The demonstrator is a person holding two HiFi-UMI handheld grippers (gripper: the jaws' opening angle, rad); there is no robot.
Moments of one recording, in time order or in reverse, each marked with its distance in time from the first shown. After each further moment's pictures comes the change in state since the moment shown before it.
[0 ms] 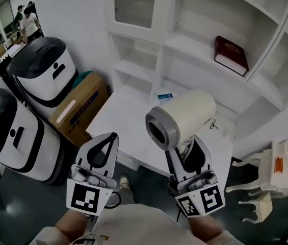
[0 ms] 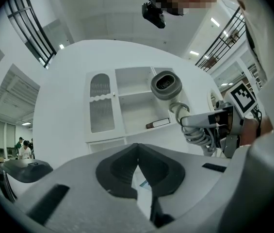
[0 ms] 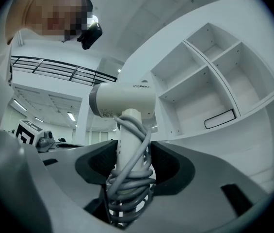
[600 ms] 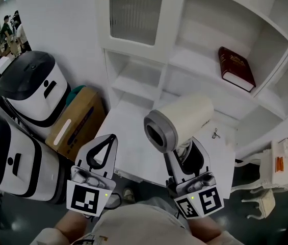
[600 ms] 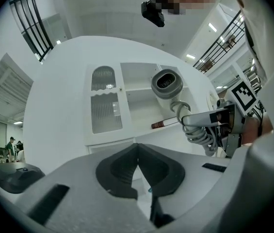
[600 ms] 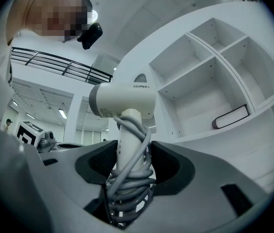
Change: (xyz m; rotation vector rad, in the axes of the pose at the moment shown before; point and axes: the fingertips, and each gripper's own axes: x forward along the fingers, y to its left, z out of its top) left arm 0.082 0.096 -0.013 0.000 -0.021 -0.074; right arm 0.111 -0.016 -0.012 -0.022 -0.005 -0.080
